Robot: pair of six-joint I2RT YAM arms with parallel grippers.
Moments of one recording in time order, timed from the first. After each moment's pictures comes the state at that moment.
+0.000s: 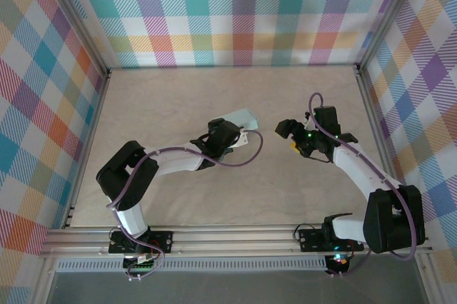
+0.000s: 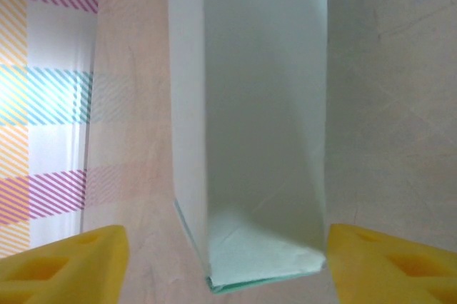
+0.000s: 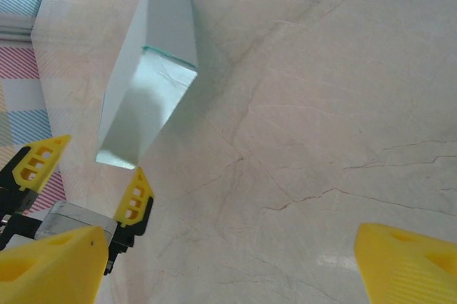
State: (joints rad) left arm -0.81 1.76 0.98 0.01 -0.54 0.78; right arm 0.18 1.27 0.78 -0.37 -0.48 0.78
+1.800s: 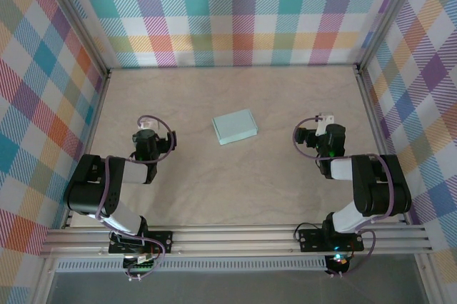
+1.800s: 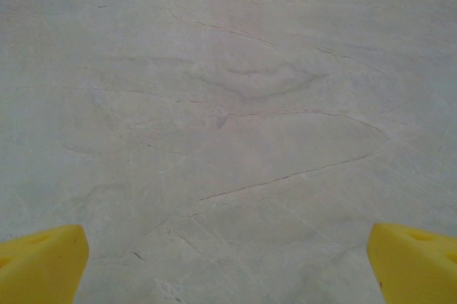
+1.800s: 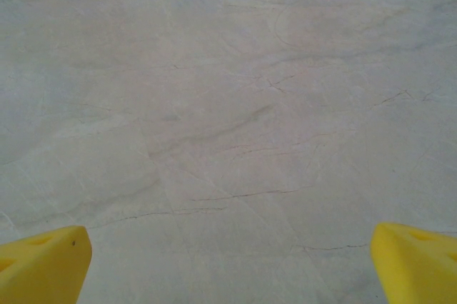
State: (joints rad) left arm -0.10 1.57 0.40 0.70 -0.19 -0.09; right arm 0.01 1.54 0.41 0.70 -0.09 0.05
